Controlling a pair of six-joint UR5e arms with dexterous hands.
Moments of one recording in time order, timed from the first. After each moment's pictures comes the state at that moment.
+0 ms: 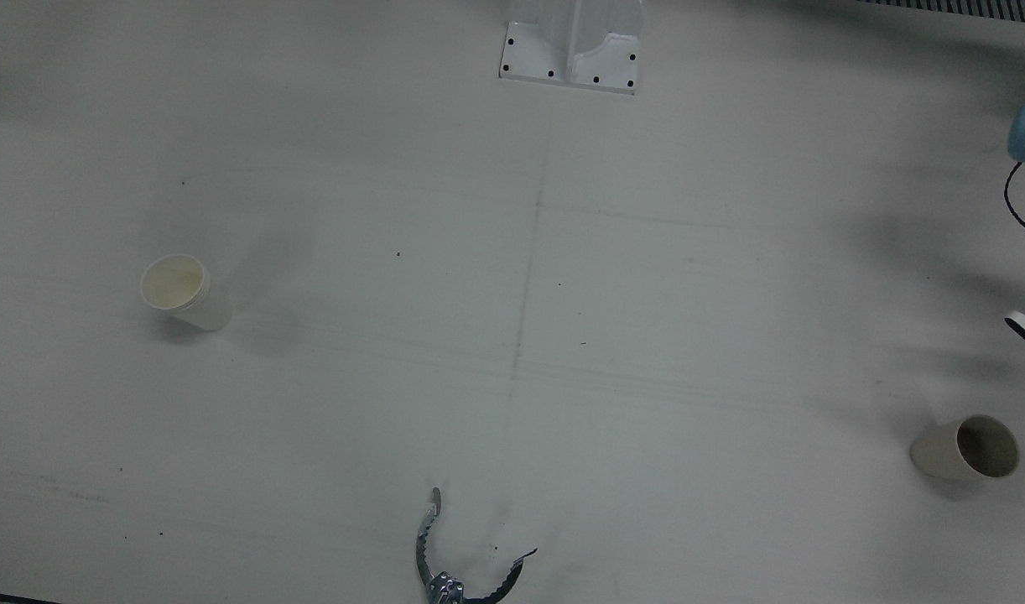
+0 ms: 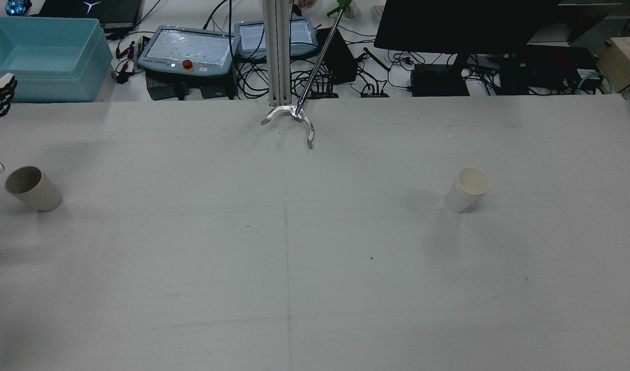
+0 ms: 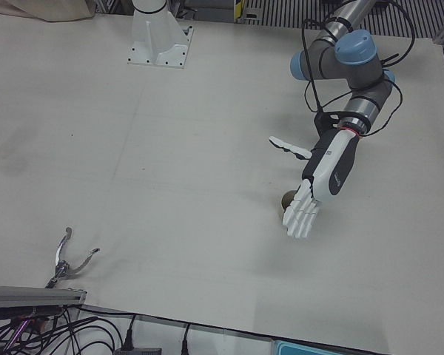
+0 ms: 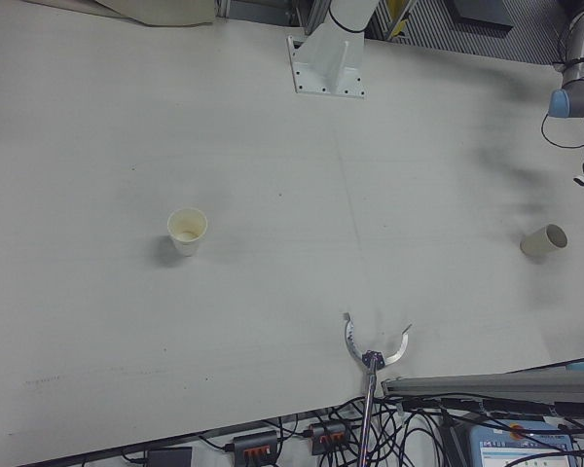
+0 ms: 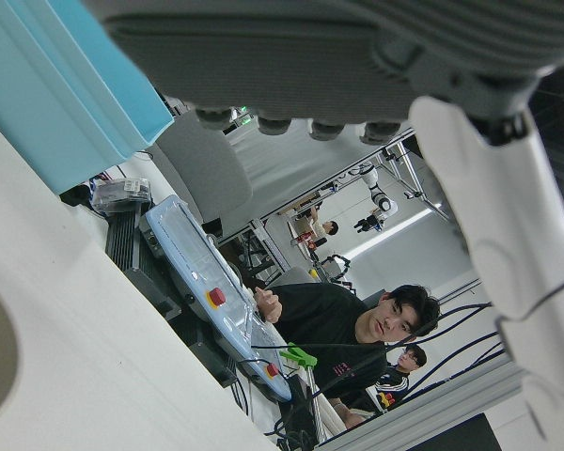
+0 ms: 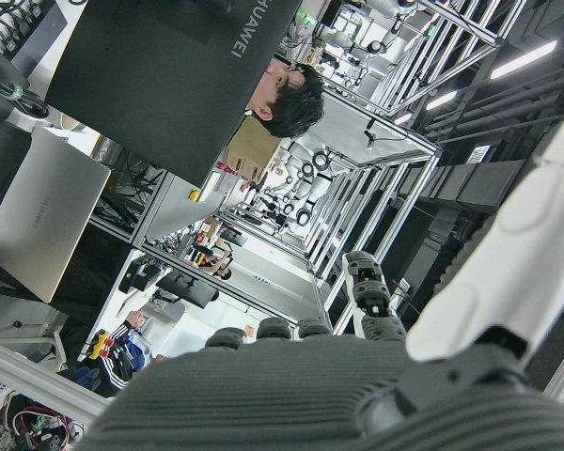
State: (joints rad) left arm -1.10 -1.57 -1.76 -0.03 1.47 0.61; right arm 1.66 -1.70 1.94 -3.40 -1.56 -0.46
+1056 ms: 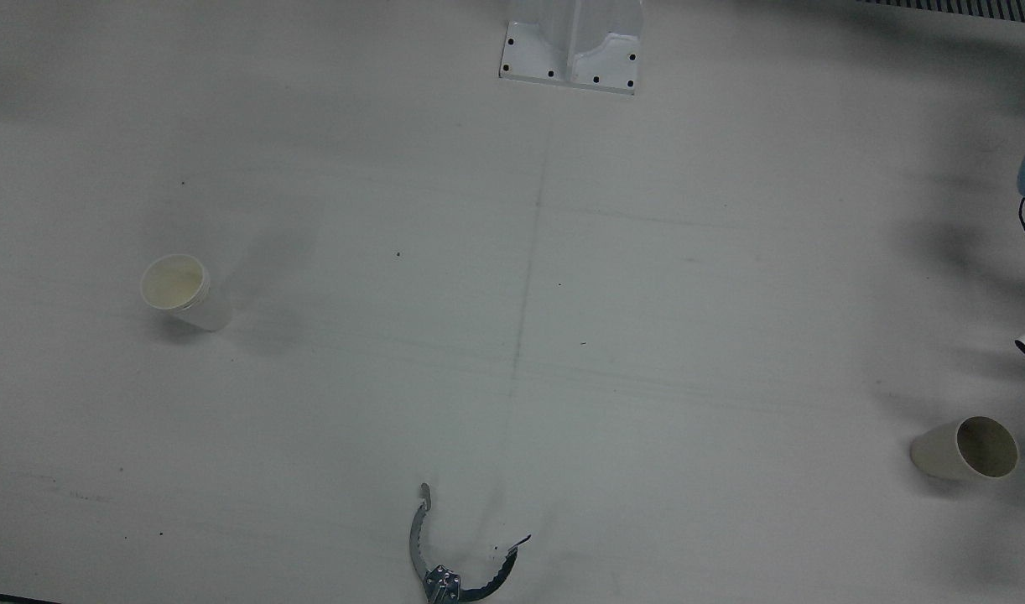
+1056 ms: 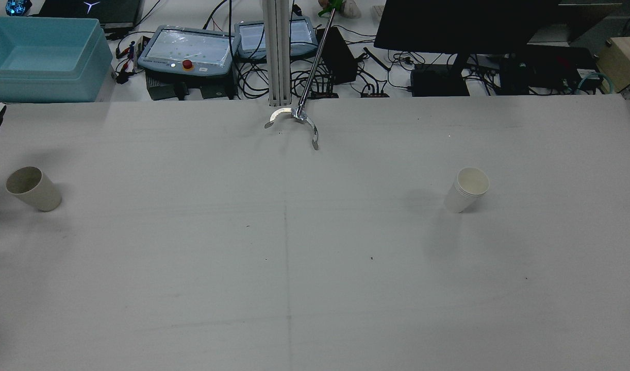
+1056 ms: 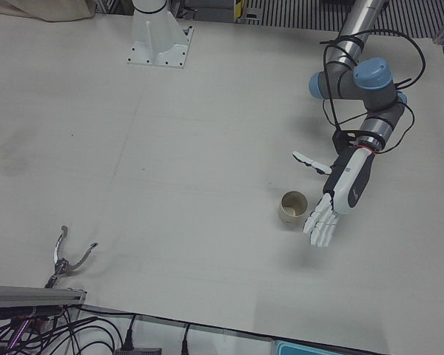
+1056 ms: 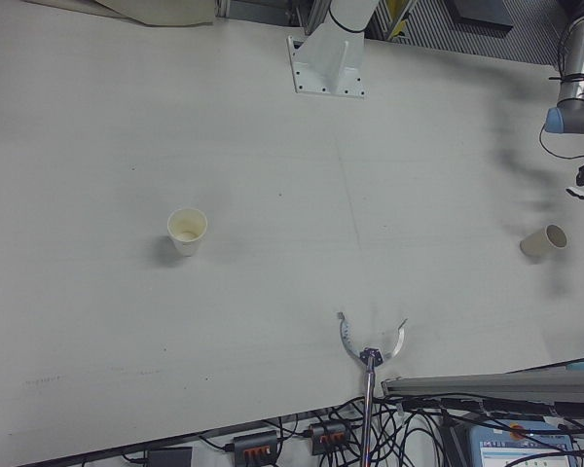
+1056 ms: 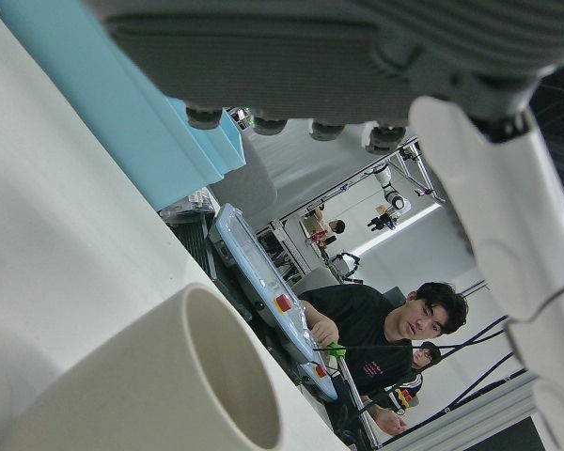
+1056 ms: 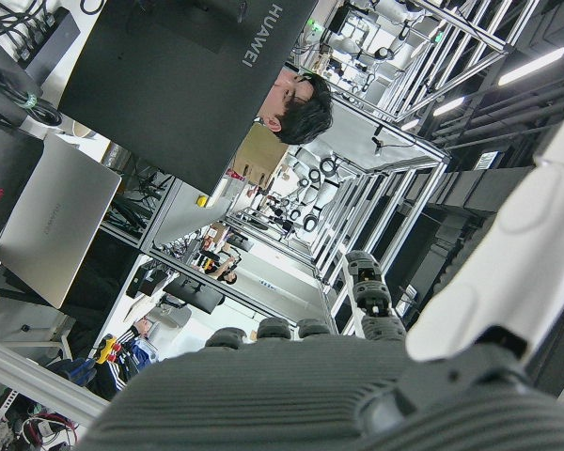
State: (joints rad) left arm -1.09 -1.55 -1.52 -0.31 1.47 0.63; right arm 1.65 -1.71 1.94 -3.40 -1.57 -0.47
